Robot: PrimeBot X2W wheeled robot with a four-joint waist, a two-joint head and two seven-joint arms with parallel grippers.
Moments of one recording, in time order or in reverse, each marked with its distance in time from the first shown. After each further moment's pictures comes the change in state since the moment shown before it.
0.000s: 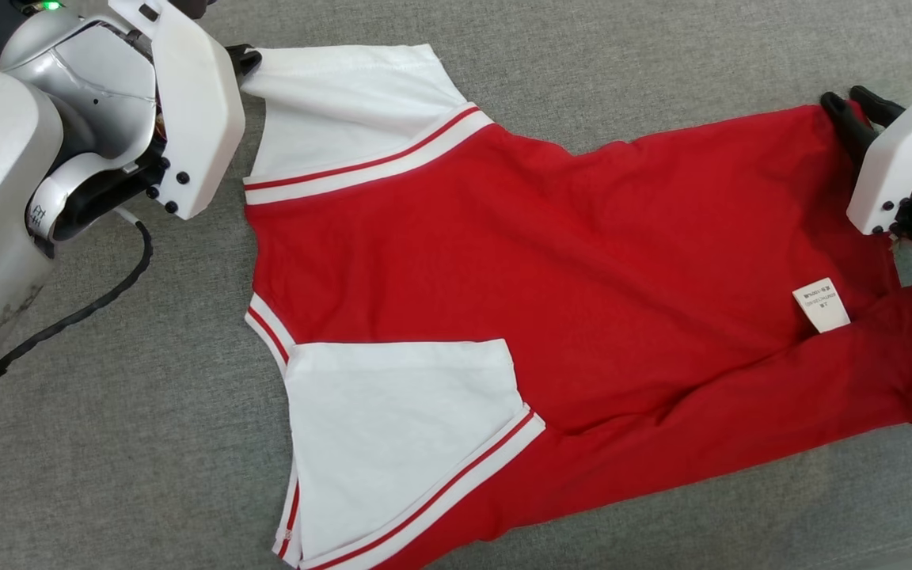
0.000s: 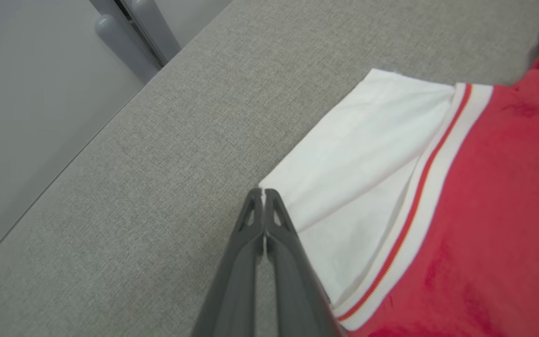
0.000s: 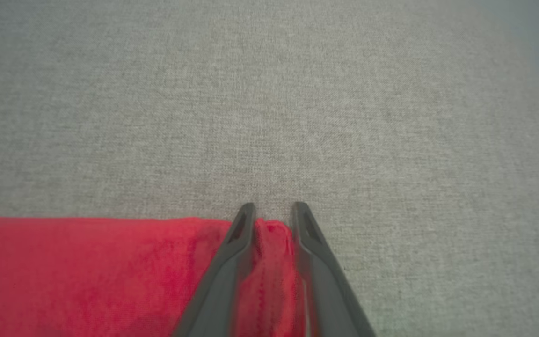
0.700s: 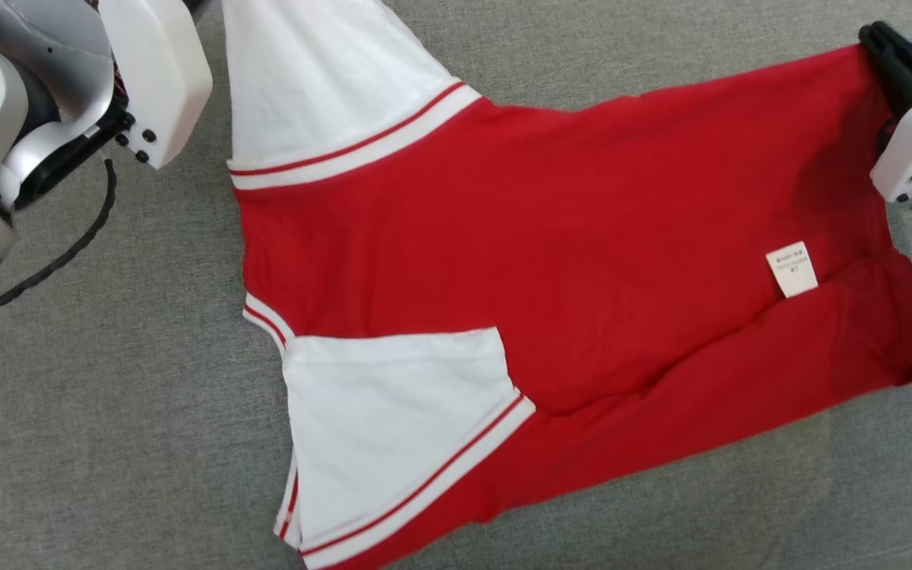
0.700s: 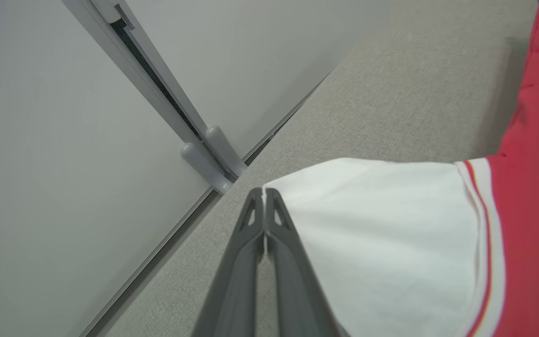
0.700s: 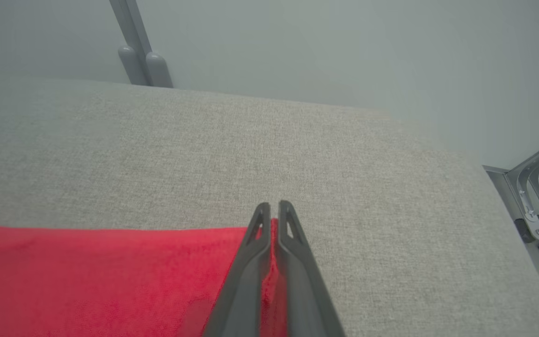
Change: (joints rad) left arm -0.057 0.027 -0.002 0.004 0.133 -0.026 -0.311; right arm -0.053 -0.040 0.055 -0.026 0.036 0.000 -0.179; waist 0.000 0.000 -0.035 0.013
